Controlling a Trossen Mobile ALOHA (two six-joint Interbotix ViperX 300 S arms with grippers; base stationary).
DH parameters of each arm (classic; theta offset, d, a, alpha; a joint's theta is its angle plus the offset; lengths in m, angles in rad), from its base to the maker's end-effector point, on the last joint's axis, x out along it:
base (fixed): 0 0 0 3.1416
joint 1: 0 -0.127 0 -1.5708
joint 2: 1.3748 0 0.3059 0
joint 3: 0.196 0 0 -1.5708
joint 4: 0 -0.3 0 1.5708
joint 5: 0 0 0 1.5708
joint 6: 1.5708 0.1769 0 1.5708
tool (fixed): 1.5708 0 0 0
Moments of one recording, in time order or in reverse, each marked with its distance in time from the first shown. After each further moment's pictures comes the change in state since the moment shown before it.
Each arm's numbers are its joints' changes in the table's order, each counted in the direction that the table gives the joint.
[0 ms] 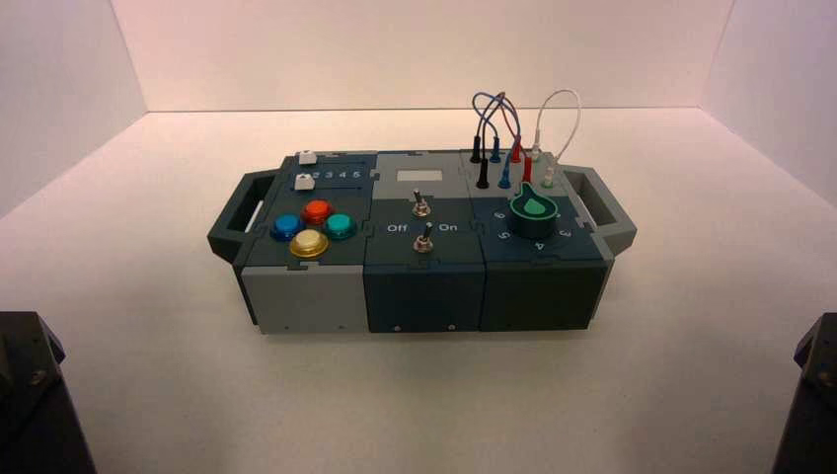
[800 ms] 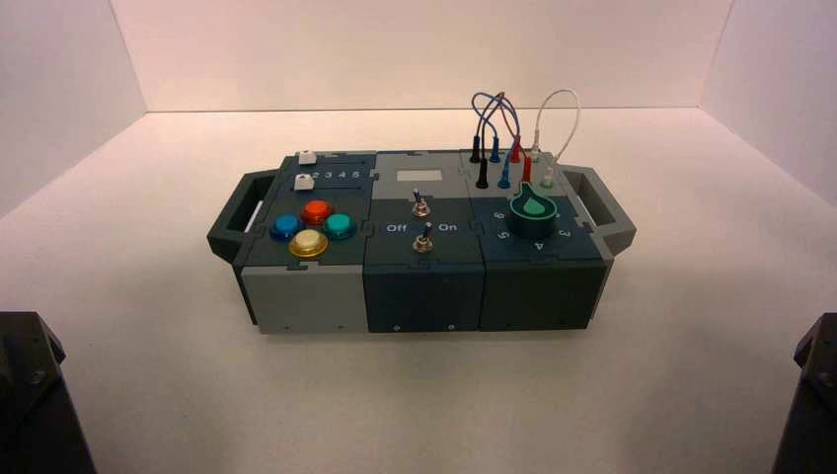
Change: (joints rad) left arm 0.100 -0.209 0.023 0.003 -0.156 0.002; right arm -0.278 -0.383 0.129 0.005 -0.038 0.000
